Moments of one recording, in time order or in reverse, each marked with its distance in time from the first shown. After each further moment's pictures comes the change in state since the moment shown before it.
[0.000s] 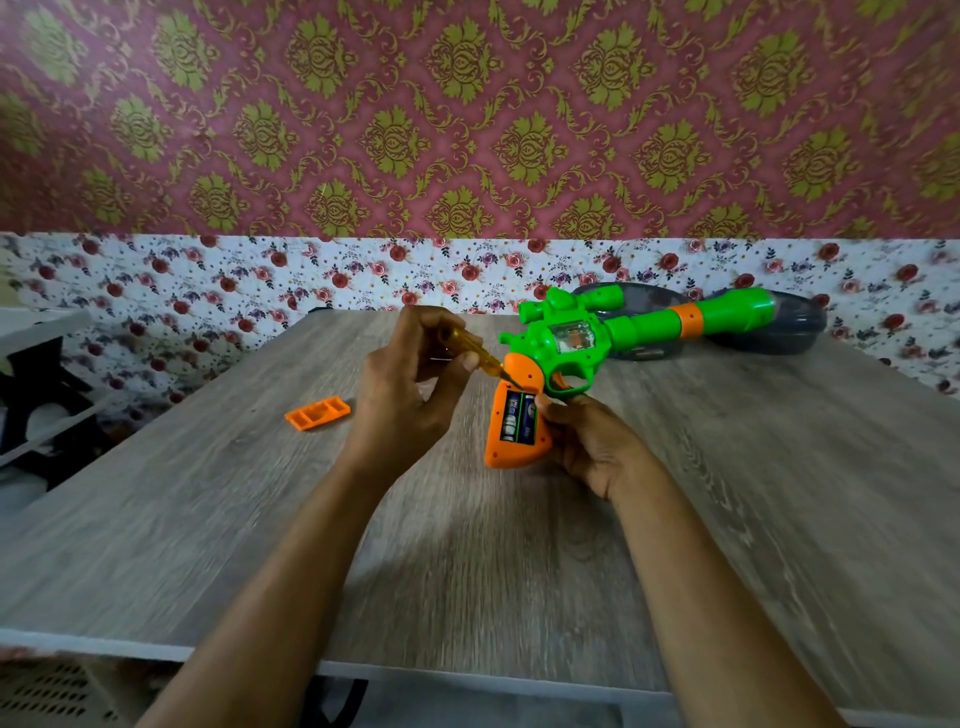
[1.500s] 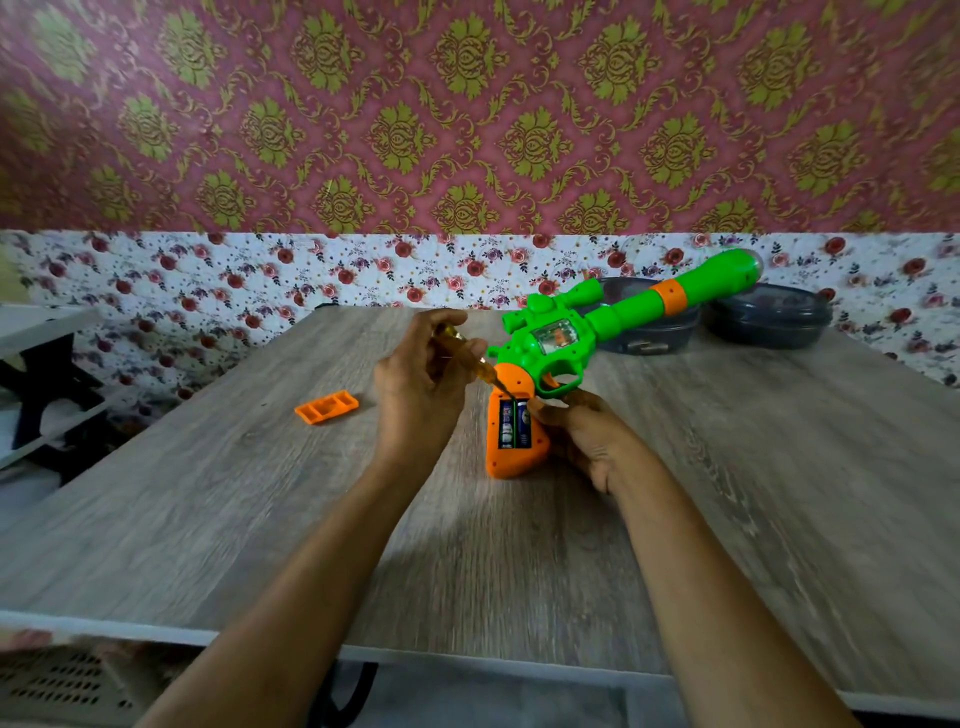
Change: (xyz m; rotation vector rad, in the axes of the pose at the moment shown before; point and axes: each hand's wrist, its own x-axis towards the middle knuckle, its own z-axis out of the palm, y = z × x) left_hand -0.002 -0.005 0.021 -0.126 0.192 -0.332; right_hand 0.001 0.006 0.005 -0.137 0.108 0.003
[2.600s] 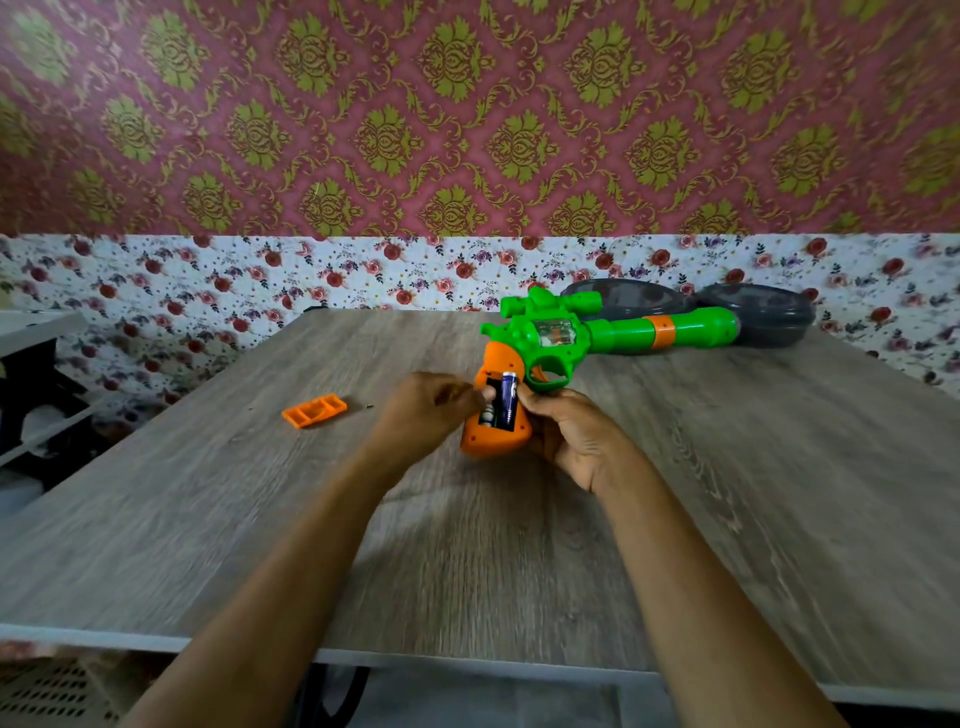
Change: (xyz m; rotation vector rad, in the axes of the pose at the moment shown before) left_hand 0.004 -0.010 -0.007 0.317 -0.439 -0.296; right_hand -0.007 -0.011 0.011 0.142 -0.058 0.022
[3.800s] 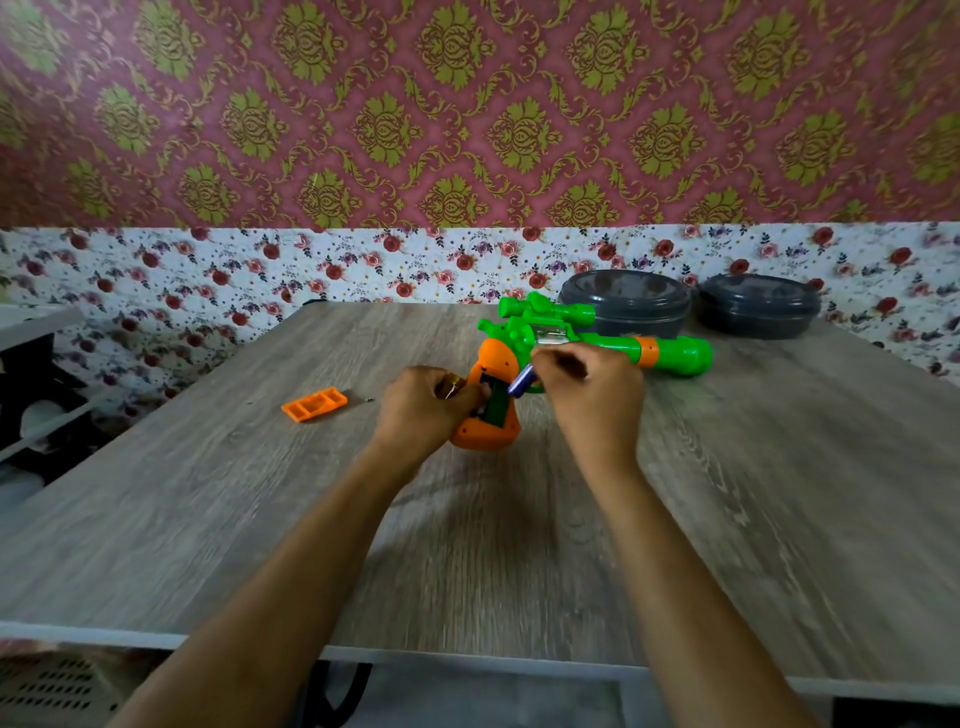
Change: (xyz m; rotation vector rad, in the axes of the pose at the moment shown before) left_hand 0.004 -0.006 0.009 -0.002 0.153 -0.112; right_hand -0.032 -0.019 0.026 -0.916 0.678 -0.666
